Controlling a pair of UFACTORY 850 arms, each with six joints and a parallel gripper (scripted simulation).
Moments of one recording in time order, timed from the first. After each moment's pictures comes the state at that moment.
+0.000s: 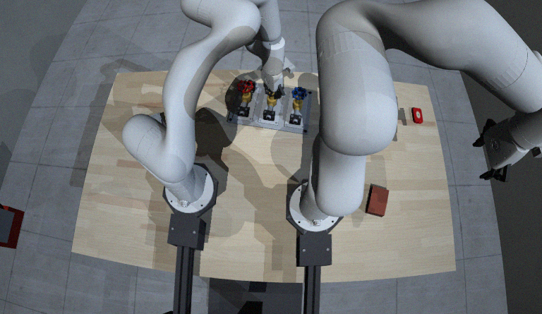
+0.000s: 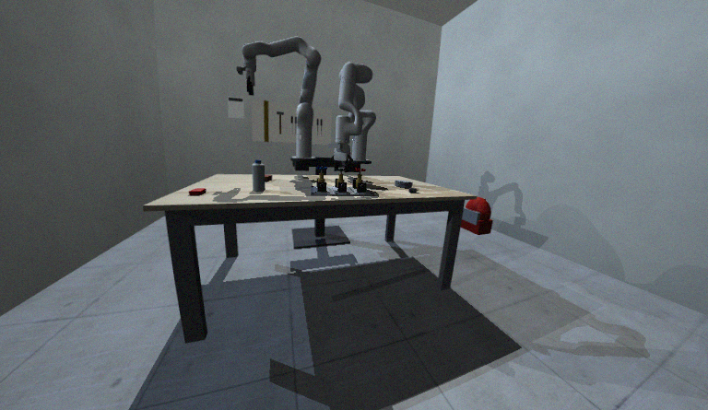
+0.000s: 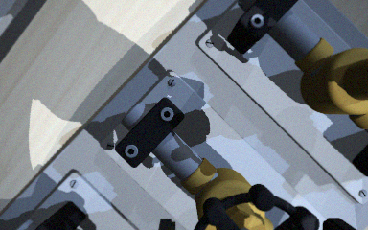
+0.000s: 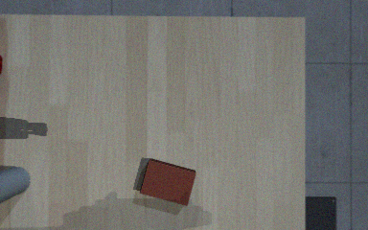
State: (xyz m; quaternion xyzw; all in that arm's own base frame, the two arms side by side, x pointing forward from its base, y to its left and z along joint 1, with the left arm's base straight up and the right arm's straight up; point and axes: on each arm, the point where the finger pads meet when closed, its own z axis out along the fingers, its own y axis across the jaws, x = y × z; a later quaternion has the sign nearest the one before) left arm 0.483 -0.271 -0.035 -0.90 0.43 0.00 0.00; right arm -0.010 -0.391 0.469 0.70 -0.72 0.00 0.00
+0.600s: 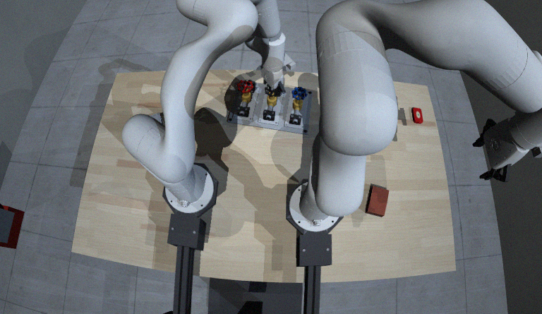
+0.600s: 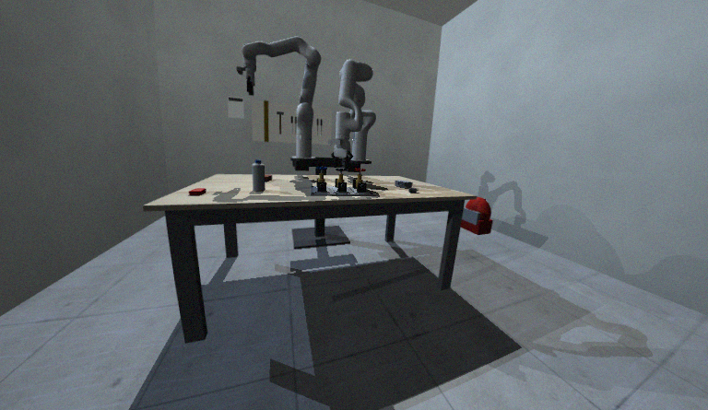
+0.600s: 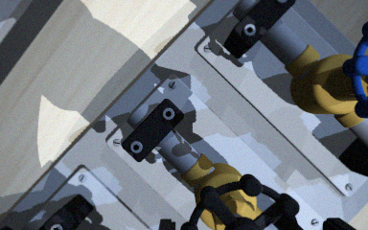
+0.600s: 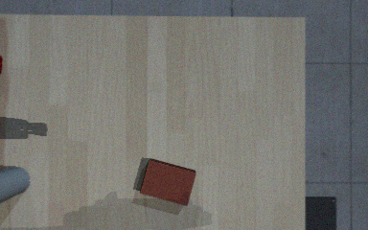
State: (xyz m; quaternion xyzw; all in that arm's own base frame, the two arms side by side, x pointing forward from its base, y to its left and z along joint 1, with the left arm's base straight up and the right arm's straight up) left arm 0.483 -0.272 -0.013 -0.90 0.43 0.00 0.00; right arm -0.010 -0.391 0.469 0.70 -0.72 0.00 0.00
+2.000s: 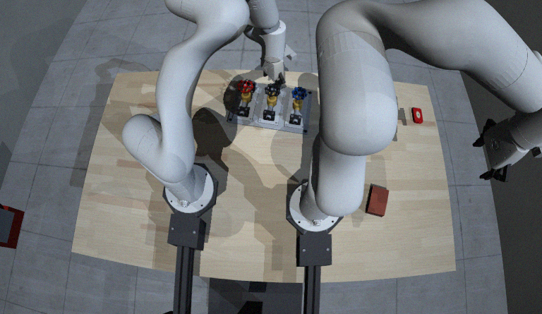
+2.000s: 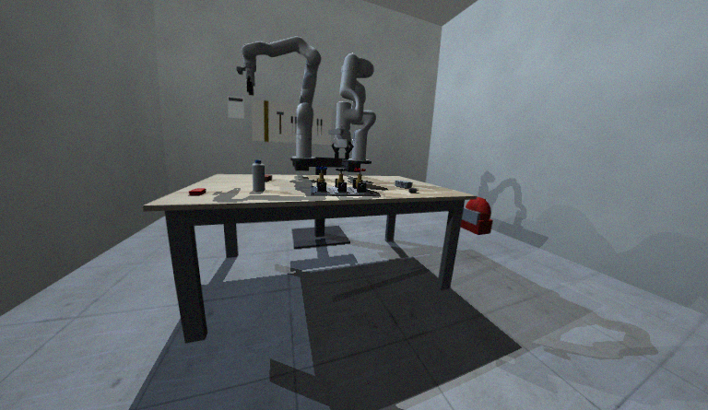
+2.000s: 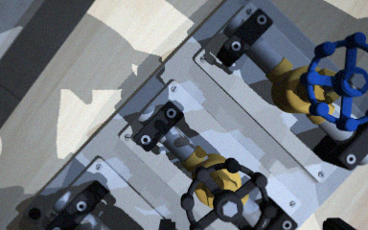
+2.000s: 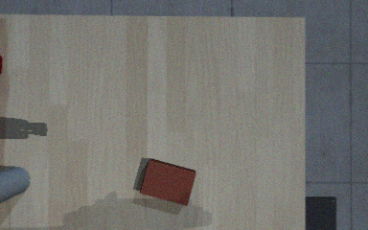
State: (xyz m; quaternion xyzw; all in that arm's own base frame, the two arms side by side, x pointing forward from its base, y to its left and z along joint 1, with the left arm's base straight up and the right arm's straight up) left arm 0.482 -0.272 0.043 -0.90 0.43 0.00 0.00; right arm -0.010 -0.391 0.469 0.70 -0.72 0.00 0.00
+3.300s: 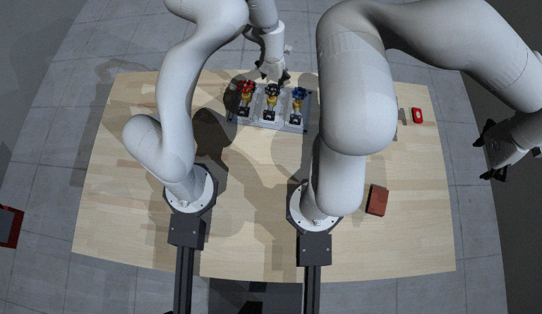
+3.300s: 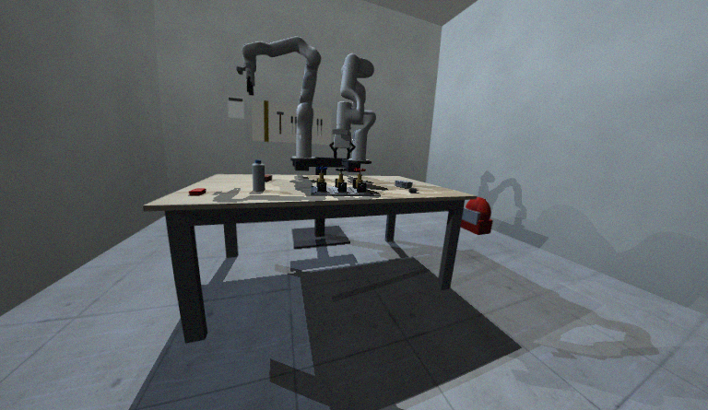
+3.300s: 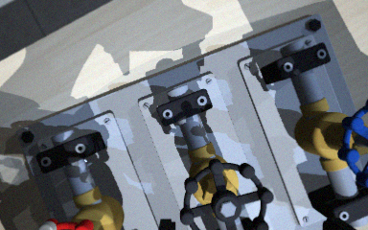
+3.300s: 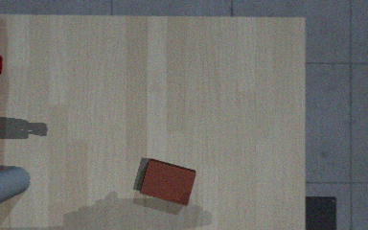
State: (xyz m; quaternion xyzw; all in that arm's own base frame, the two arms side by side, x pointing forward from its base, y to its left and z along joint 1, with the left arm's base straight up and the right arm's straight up) left arm 0.482 -0.272 0.044 -0.97 0.23 0.00 -0.01; right arm -0.010 -0.391 0.469 0.70 -0.72 0.00 0.00
